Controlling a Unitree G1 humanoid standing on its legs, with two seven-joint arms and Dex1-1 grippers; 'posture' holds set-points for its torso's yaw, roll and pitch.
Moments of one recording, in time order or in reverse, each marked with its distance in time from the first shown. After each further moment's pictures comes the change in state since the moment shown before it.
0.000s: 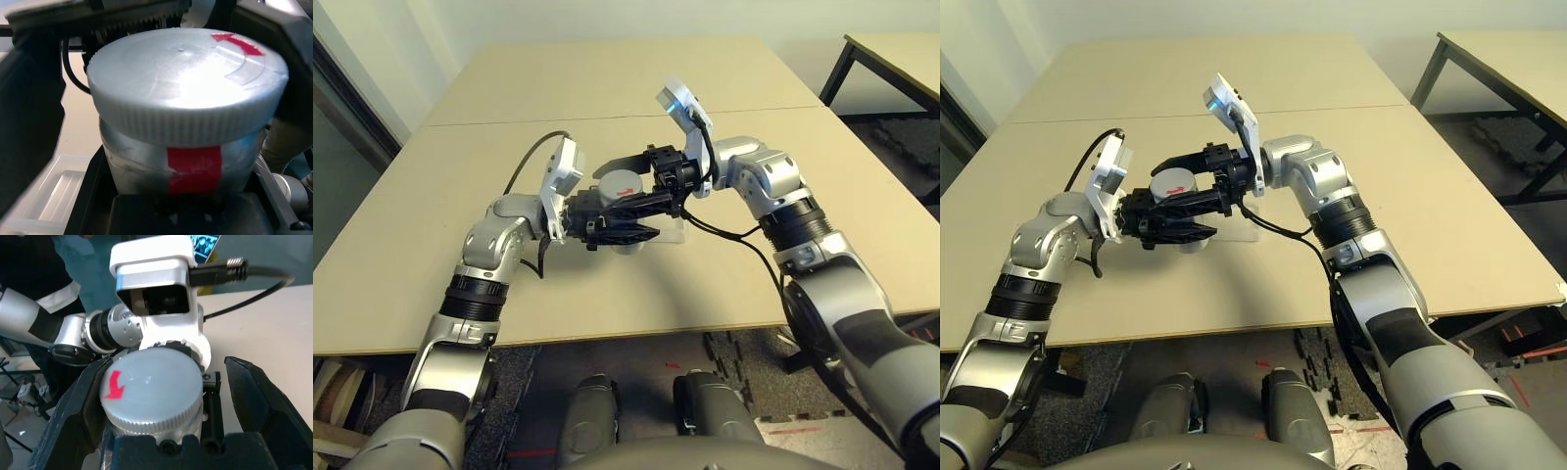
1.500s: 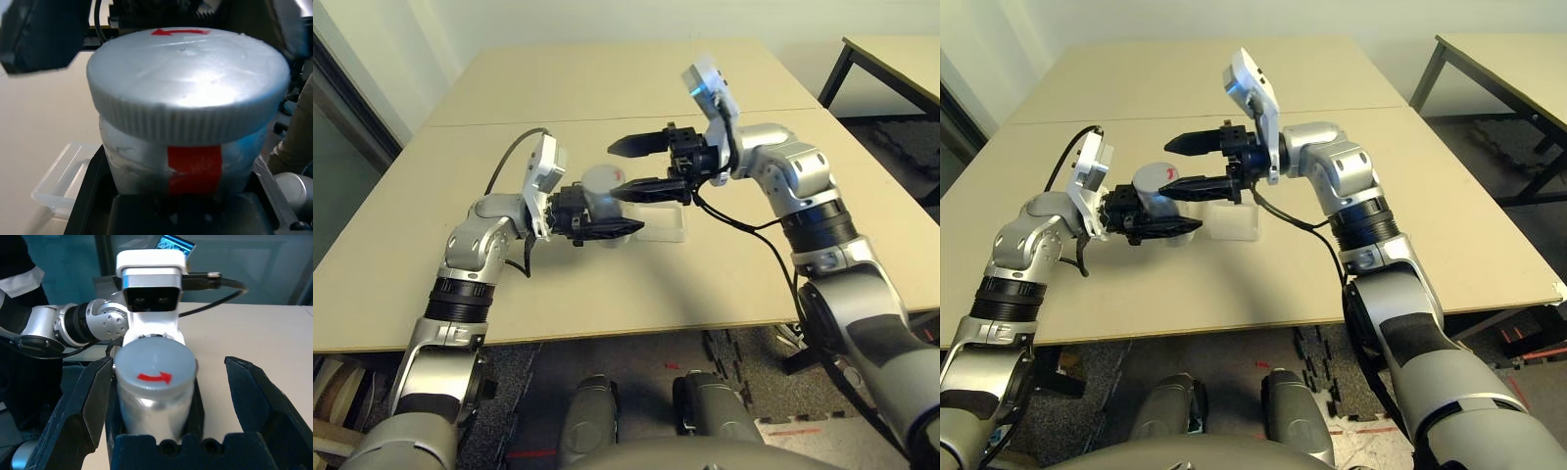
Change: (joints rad) left arm 0.014 0.033 0.051 0.006 -0.002 -0.017 0.023; right arm 0.042 -0.019 -0.012 -0.154 -0.040 -0.065 -0.098
